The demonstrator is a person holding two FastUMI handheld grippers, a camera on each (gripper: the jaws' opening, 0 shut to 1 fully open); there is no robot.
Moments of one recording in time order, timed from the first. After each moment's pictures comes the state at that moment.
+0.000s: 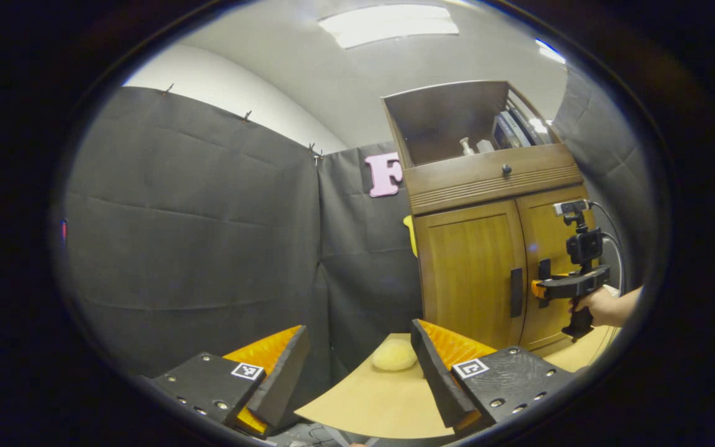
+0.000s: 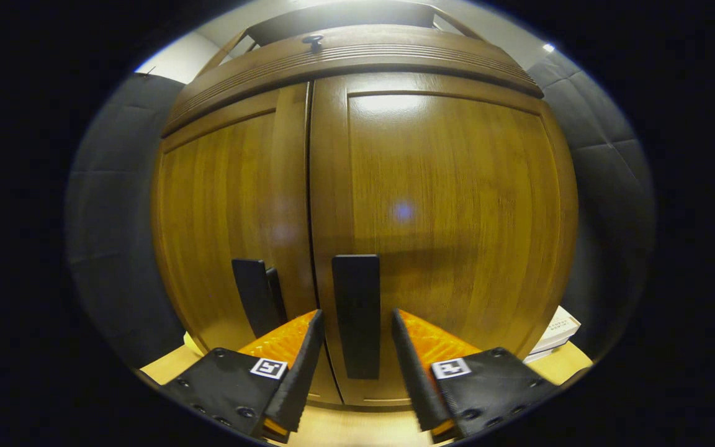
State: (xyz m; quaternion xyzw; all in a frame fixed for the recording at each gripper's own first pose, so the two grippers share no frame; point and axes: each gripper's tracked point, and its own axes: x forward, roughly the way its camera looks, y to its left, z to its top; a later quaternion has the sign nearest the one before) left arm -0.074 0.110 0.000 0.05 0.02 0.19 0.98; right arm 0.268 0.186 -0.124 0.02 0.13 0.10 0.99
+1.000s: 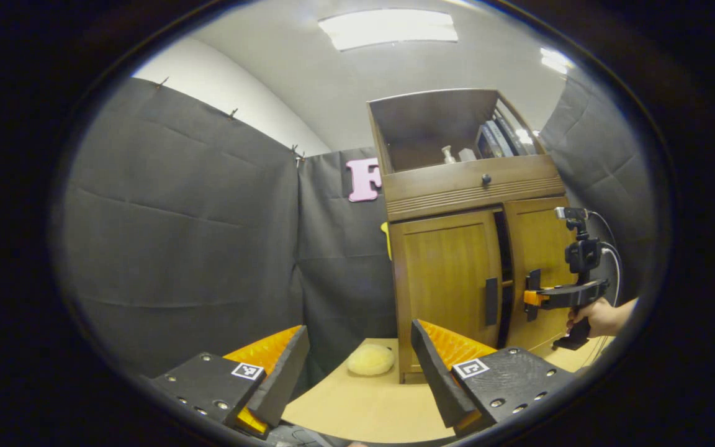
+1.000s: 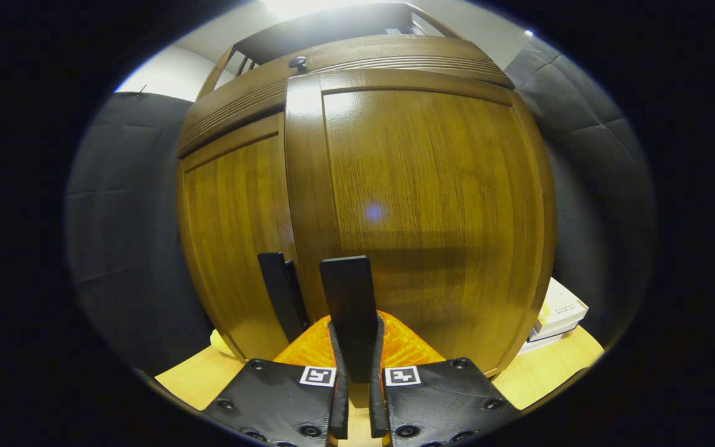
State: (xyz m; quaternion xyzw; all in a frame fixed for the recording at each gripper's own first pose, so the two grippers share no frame) left arm -0.067 0.095 0.001 0.04 0.01 0.12 0.99; right arm 0.207 0.170 -0.116 0.05 0.14 0.15 0.98
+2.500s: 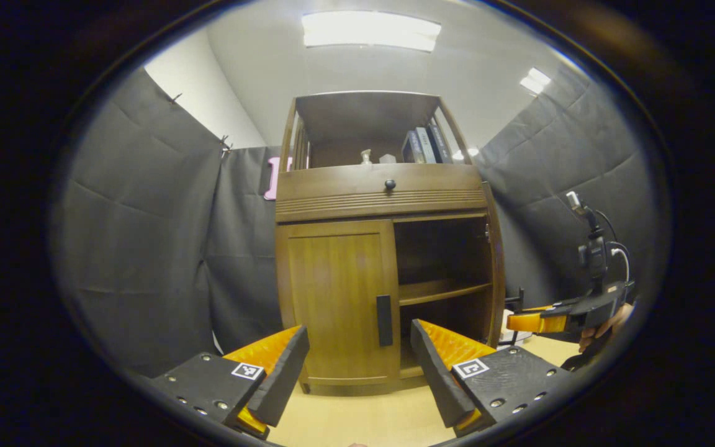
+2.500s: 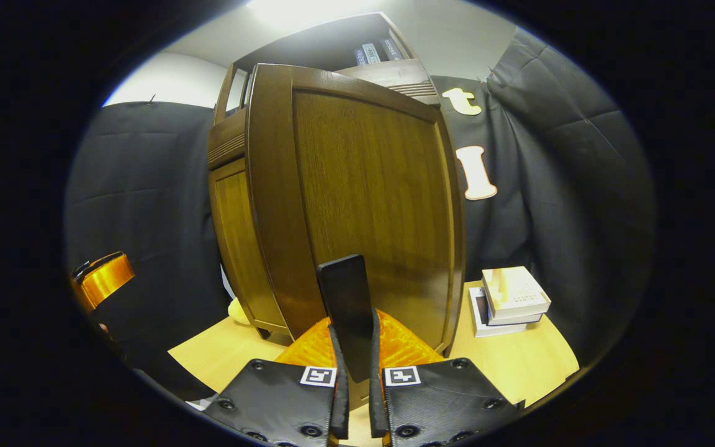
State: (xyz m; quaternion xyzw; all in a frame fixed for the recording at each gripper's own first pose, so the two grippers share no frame) left arm -0.050 0.061 0.013 0.00 0.00 -0.06 1.00; right arm 0.104 0.044 -0.098 0.05 0.16 0.18 0.97
